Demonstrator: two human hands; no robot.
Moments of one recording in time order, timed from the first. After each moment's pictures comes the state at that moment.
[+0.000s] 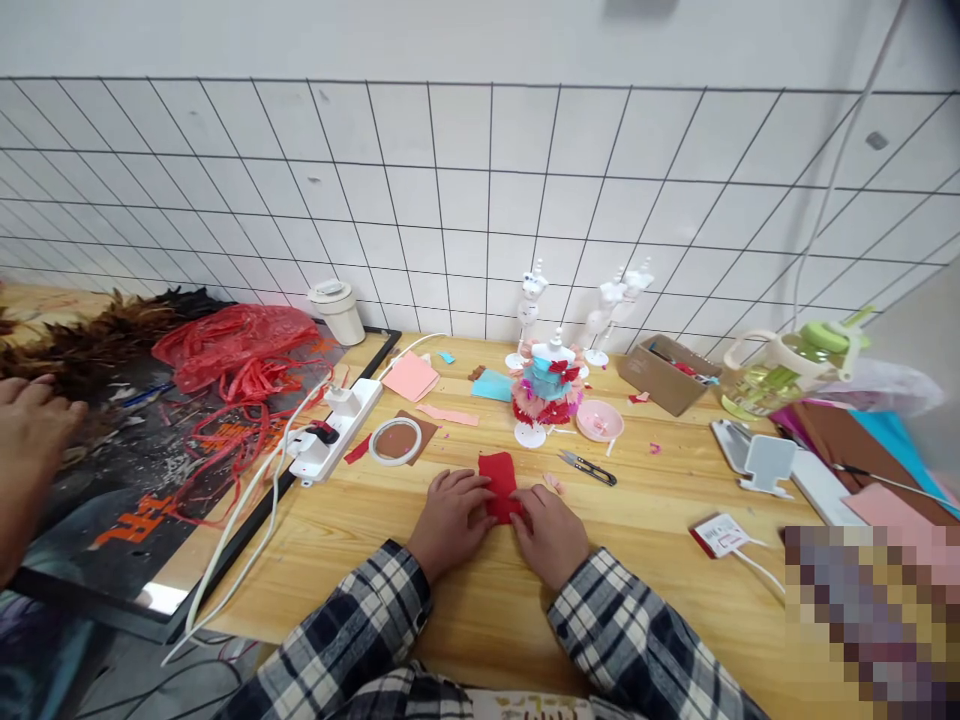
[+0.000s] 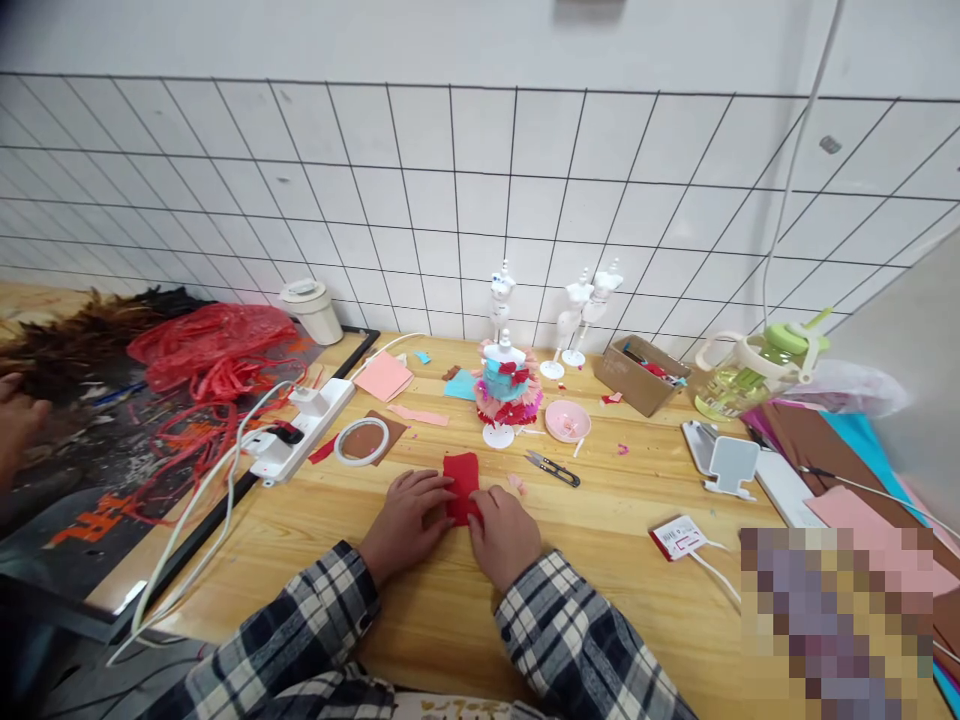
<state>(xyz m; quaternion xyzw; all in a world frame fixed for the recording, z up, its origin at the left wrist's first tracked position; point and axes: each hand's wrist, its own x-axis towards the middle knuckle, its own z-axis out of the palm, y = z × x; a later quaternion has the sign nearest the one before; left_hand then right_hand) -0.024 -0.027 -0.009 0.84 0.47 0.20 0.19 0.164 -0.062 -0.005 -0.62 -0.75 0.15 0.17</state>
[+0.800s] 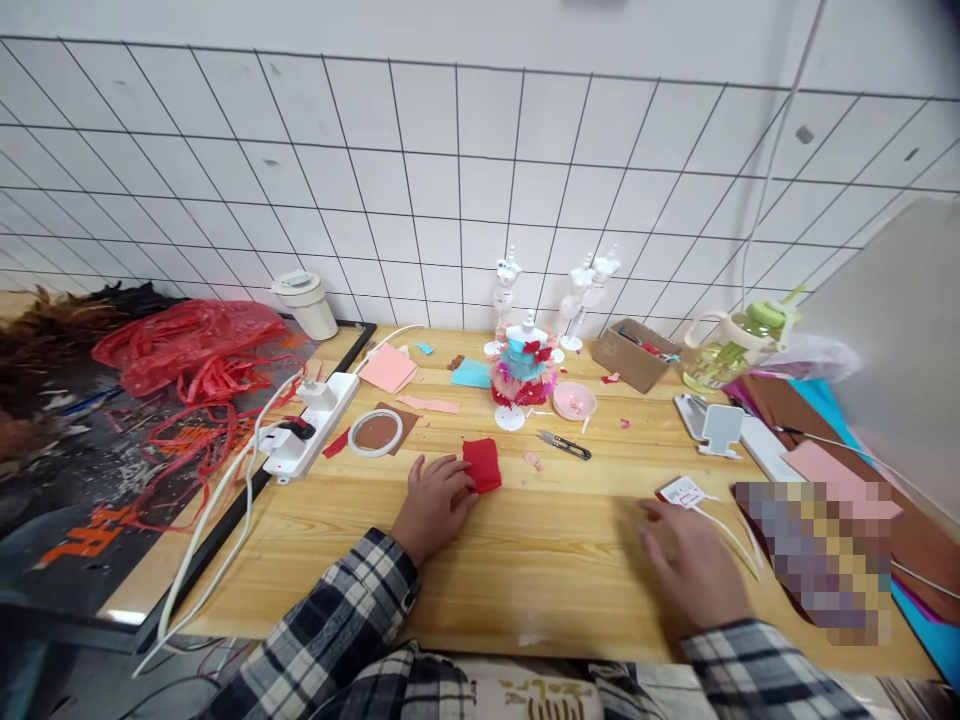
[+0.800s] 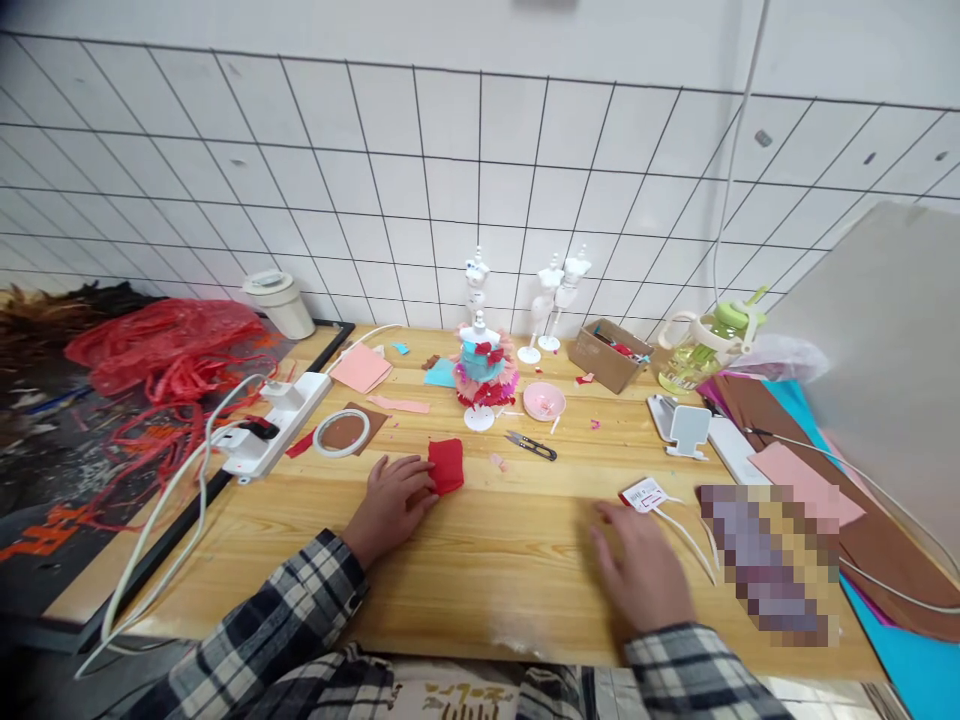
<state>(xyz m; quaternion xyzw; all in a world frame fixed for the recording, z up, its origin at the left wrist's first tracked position) -0.027 -0.029 -0.008 0.84 0.48 0.18 0.17 0.337 -0.154 -0.004 -0.69 -0.70 -0.03 0.19</state>
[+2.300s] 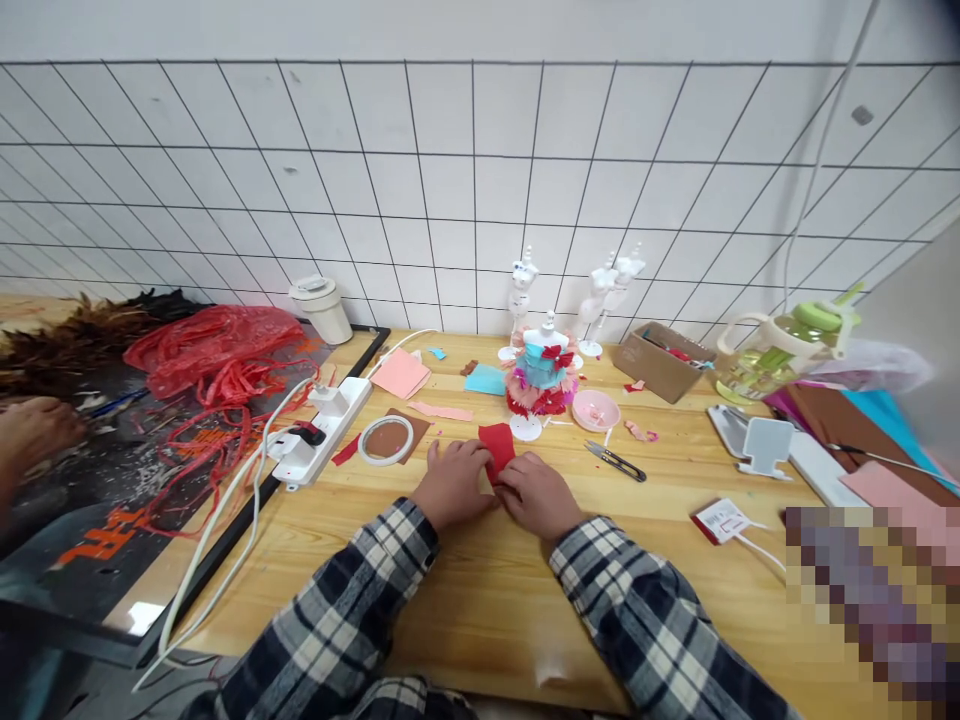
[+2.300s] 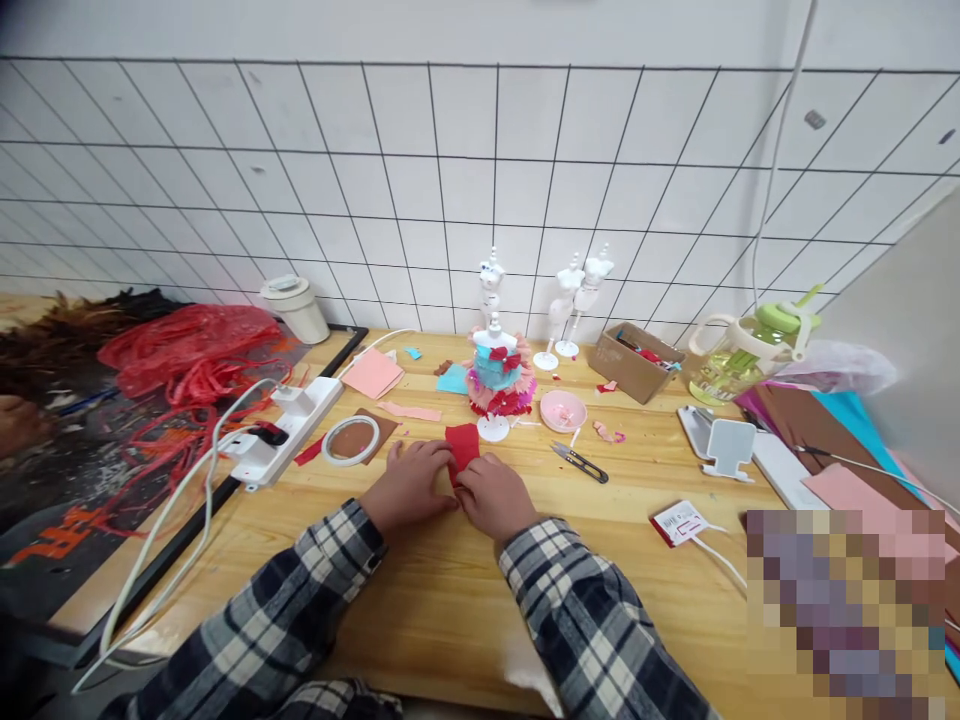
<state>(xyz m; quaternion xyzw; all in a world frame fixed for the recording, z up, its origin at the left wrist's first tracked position) -0.009 0.014 0.008 0.85 0.49 0.11 0.18 0.173 -0.015 -0.010 -0.48 -0.85 0.12 0.17</state>
